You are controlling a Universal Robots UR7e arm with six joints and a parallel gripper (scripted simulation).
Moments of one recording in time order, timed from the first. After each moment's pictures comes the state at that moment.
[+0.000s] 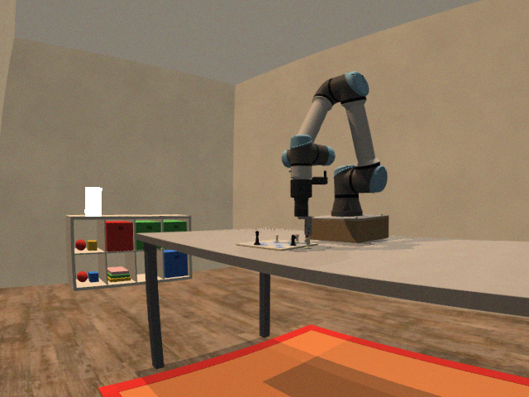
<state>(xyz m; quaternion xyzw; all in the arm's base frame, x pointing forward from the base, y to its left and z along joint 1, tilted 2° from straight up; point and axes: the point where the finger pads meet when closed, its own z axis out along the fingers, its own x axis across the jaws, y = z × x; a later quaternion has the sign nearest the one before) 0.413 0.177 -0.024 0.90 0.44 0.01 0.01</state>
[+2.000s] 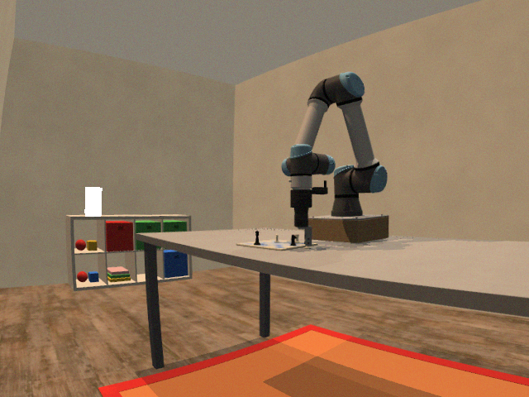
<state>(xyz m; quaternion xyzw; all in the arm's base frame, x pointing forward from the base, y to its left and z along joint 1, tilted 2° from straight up) 0.414 0.177 -0.058 0.90 0.44 0.01 0.01</state>
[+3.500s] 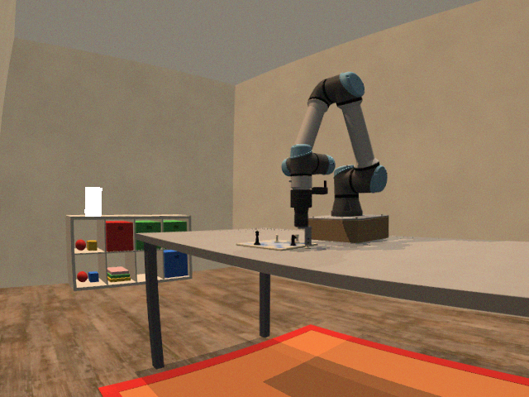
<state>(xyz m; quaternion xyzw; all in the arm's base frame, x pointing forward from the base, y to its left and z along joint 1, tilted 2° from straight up) 0.414 0.177 -0.058 0.90 0.44 0.01 0.01</state>
